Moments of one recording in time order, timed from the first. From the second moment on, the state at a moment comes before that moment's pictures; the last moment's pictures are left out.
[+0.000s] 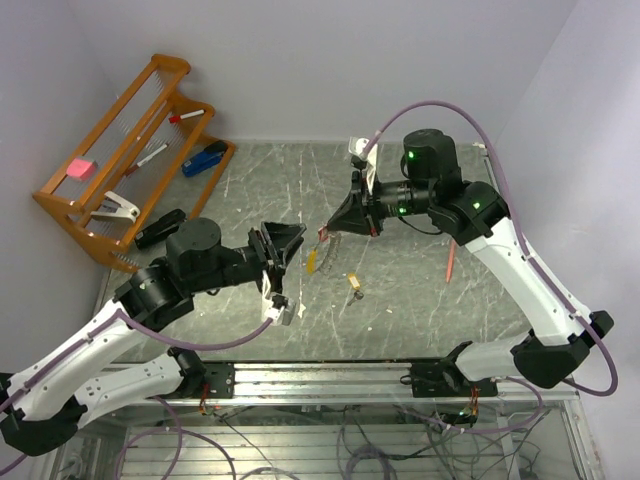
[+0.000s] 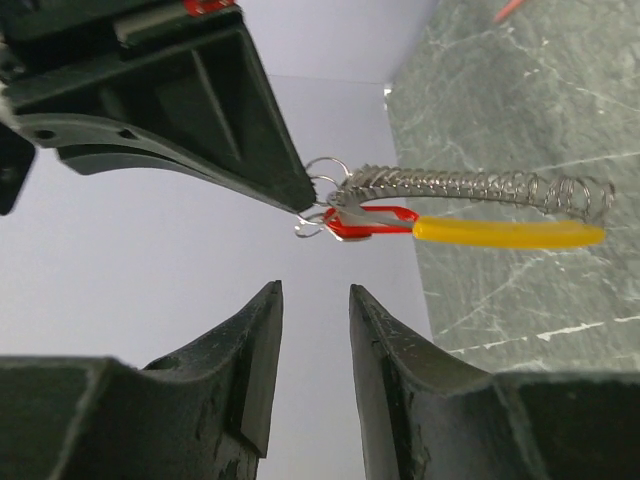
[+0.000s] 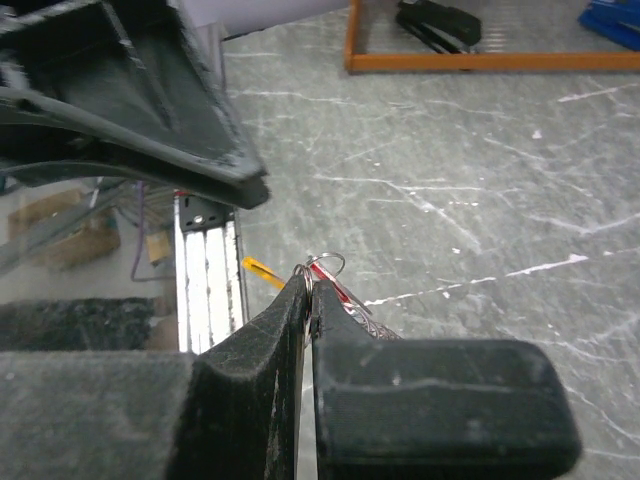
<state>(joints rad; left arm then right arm) -0.90 0.80 1.03 -0.39 0.33 1.45 0.67 1.34 1.63 -0.75 -0.72 -0.18</state>
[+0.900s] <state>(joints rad) -0.87 0.89 1.16 -0.54 0.56 1.33 0.69 1.36 1.66 -0.89 -0.89 -0.21</state>
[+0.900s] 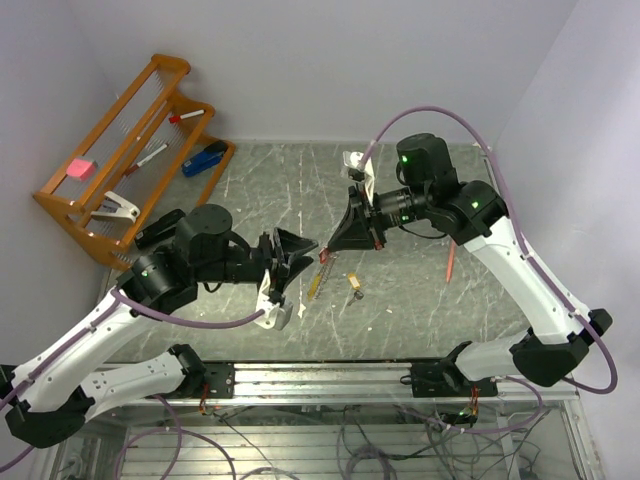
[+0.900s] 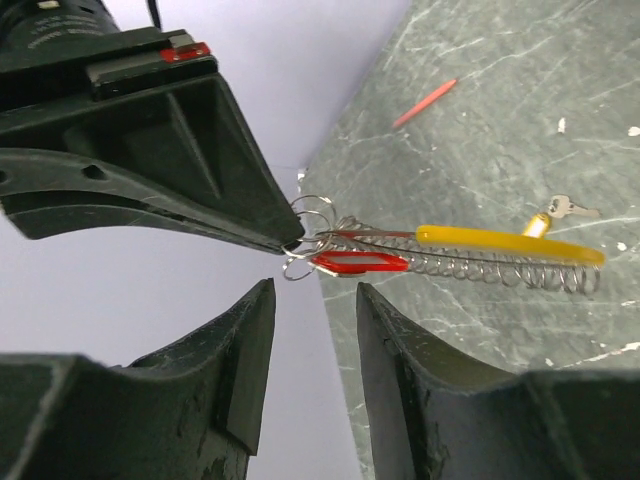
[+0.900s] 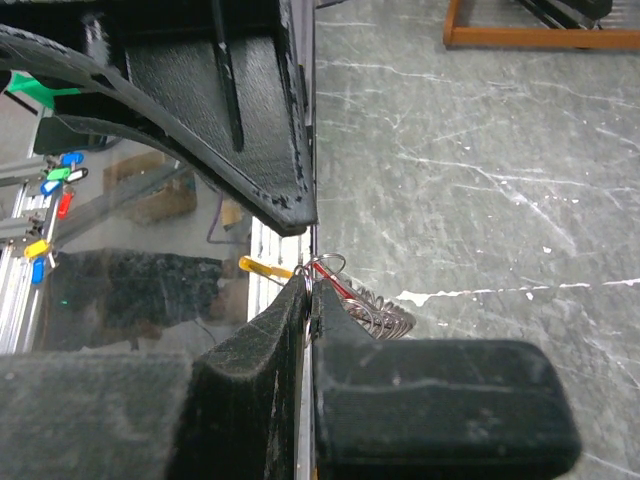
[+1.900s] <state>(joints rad) -0.87 0.93 1.19 -0.63 0.56 1.38 0.78 1.32 1.61 -0.79 -0.81 -0.12</state>
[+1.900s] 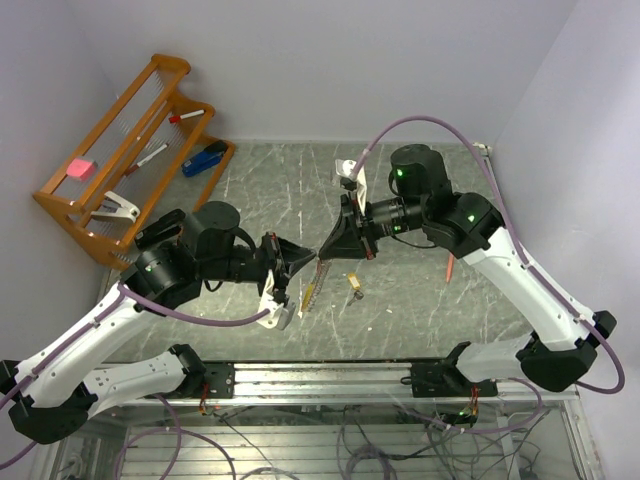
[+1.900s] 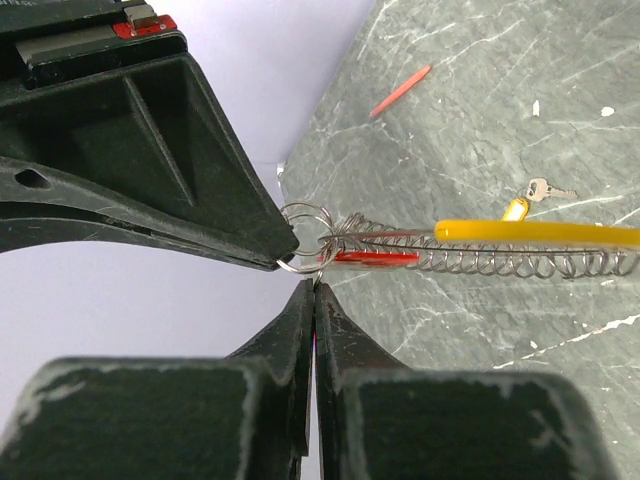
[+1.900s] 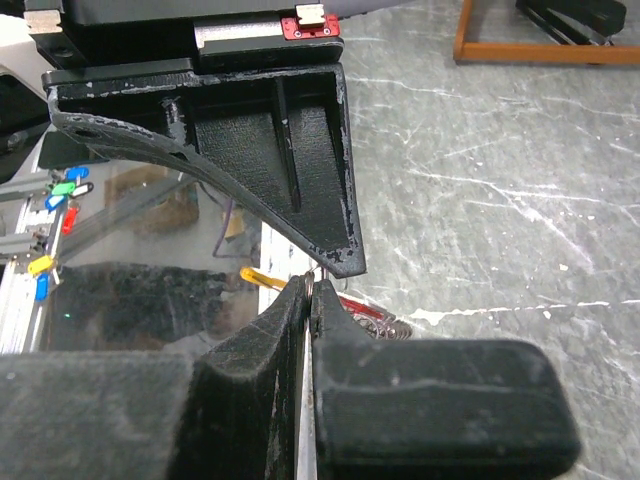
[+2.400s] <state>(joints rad) -0.87 0.93 1.19 -0.58 0.51 1.29 0.78 1.26 1.50 -0.64 -0.75 0.01</state>
